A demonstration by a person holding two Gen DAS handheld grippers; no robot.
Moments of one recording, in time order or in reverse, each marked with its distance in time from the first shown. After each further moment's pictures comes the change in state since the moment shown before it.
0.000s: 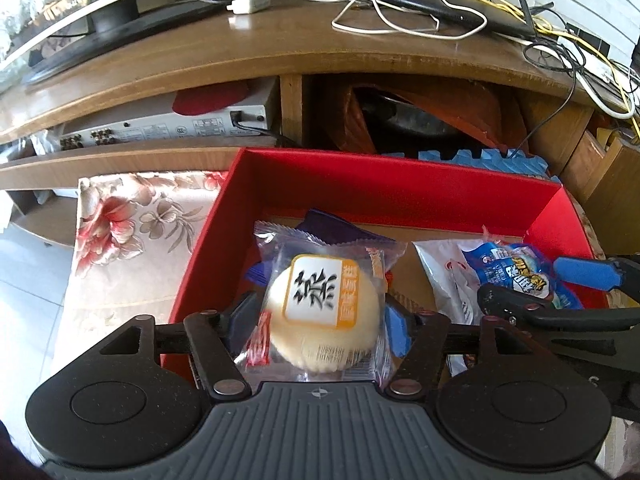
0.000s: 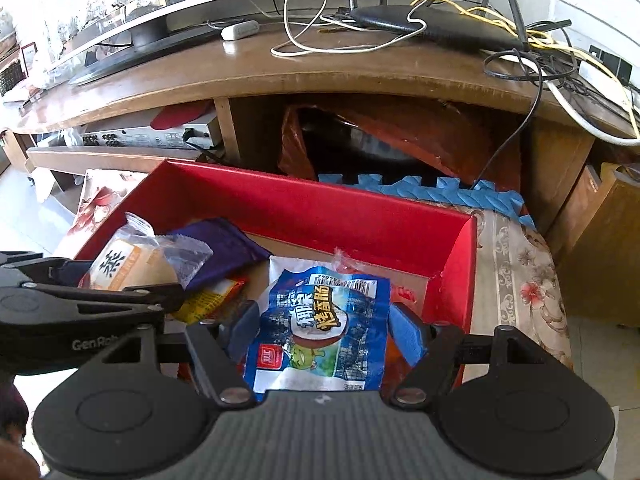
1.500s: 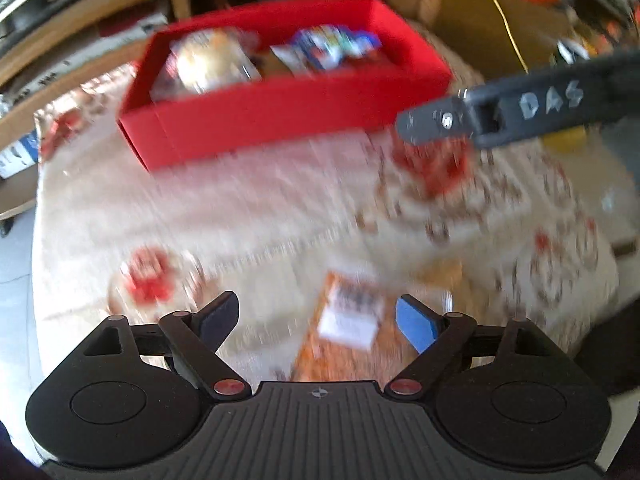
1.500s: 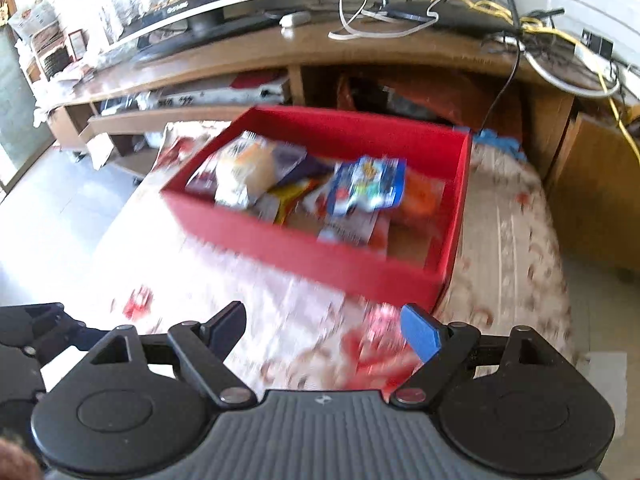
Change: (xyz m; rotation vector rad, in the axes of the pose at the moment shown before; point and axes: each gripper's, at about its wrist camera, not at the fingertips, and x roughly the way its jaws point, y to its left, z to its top) left arm -0.093 -0.006 -0.160 0.319 0.188 -0.212; right arm -0.106 0.023 -0.094 -0.020 0.049 0.112
